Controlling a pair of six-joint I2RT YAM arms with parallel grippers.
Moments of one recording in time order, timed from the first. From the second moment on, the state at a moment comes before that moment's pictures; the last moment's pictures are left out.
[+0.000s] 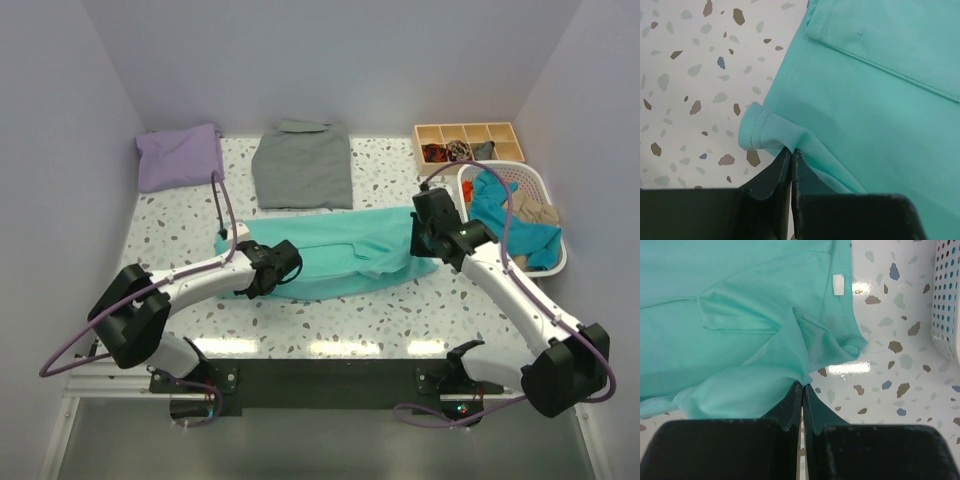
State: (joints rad) left arm -0.81 1.47 0.87 -1.02 -0.87 -1.36; right arm 0.42 1.21 1.01 -0.75 0.30 0.41
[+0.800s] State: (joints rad) left arm -0.80 1.36 0.80 -0.89 -0.74 -1.10; right arm 0.43 0.77 0.89 -1.15 0.20 0.63
